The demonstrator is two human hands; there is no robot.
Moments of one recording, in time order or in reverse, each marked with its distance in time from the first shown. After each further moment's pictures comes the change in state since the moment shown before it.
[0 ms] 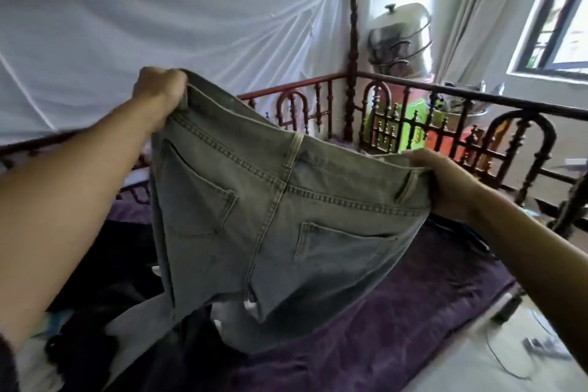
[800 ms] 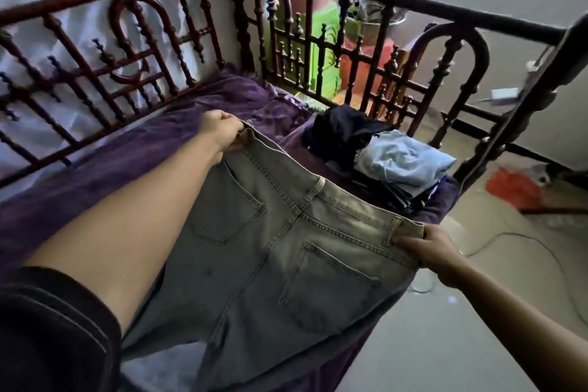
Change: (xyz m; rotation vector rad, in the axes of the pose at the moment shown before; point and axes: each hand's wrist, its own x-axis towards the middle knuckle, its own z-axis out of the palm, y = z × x) left_hand -0.036 0.005 0.569 -0.282 -0.714 -0.277; right_hand 0.092 0.190 -0.333 -0.336 0.653 0.402
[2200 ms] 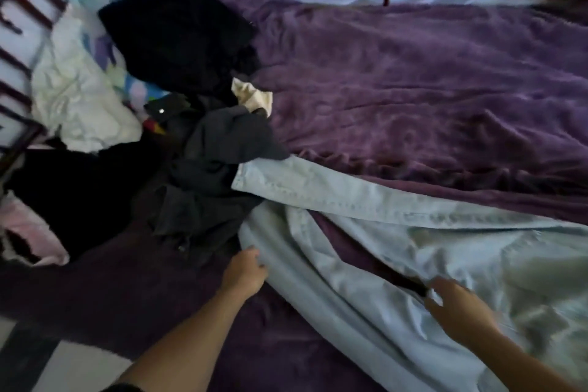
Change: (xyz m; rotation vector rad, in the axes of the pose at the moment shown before) left_hand -0.214 -0.443 -0.179 0.503 0.391 -0.985; right_hand 0.132 0.043 0.379 -1.463 -0.903 -0.581
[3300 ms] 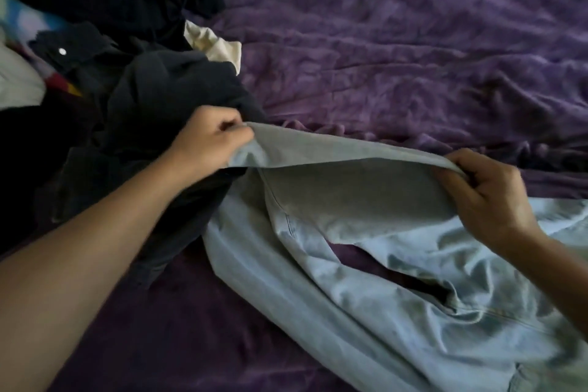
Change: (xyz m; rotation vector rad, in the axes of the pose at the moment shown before) left_hand 0.110 0.073 -0.127 -0.532 0.212 0.603; right_hand 0.071 -0.098 -0.091 0.417 0.658 -0.492
